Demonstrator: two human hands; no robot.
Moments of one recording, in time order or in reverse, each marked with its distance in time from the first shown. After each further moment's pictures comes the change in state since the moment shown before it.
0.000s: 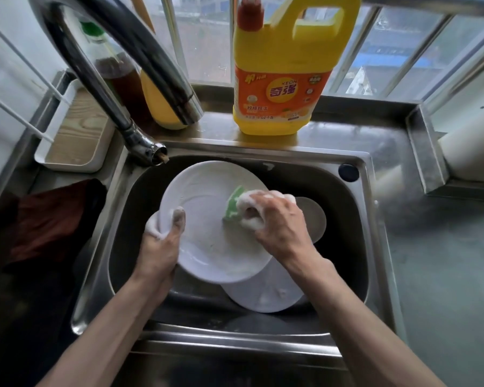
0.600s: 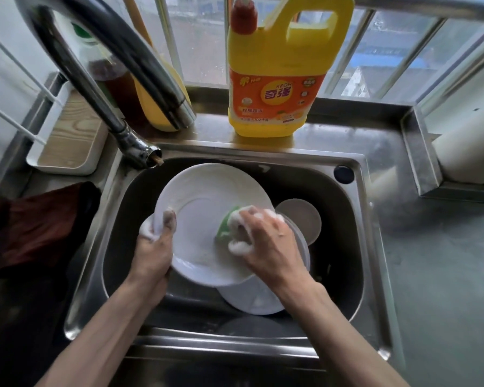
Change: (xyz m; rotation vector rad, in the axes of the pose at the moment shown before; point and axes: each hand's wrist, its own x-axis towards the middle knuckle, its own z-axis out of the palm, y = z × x) left_hand 0.001 0.002 0.004 -0.019 -0.020 0.032; right_hand -0.026 -0.013 0.010 -0.007 -0.031 -0.002
